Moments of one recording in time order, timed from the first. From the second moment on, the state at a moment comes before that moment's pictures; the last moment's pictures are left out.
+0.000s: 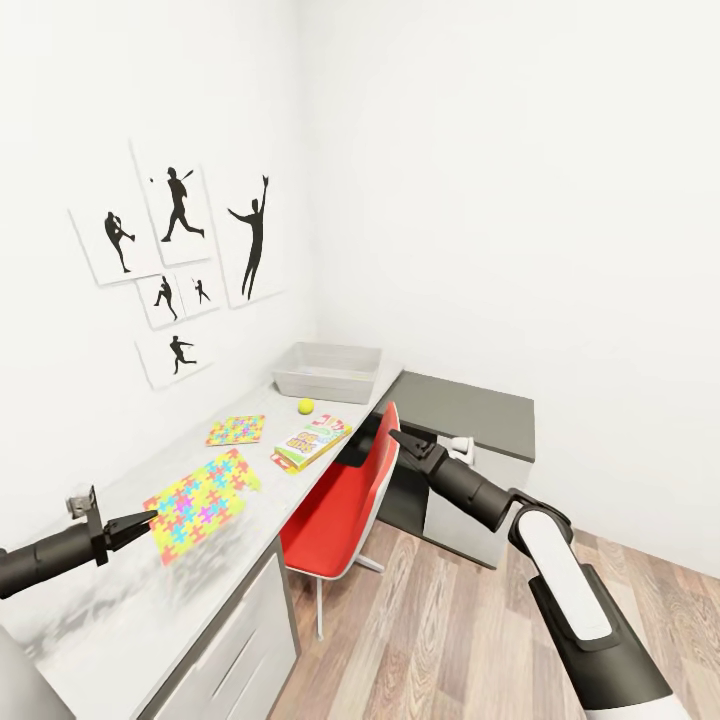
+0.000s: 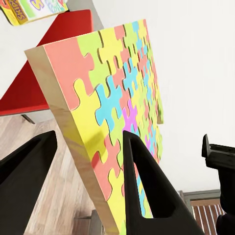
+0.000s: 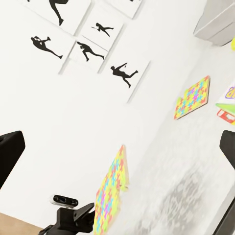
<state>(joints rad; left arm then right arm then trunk) -0.53 0.46 0.46 -0.79 0.27 1.04 -1.30 -0.45 -0.06 0.15 -1.51 -1.20 0.65 0.10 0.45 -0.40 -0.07</state>
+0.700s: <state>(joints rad) -0.79 0.50 0.44 -0.74 0.27 1.04 -1.29 -0.45 -0.07 0.15 -1.51 -1.20 0.65 0.11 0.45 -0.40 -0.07</state>
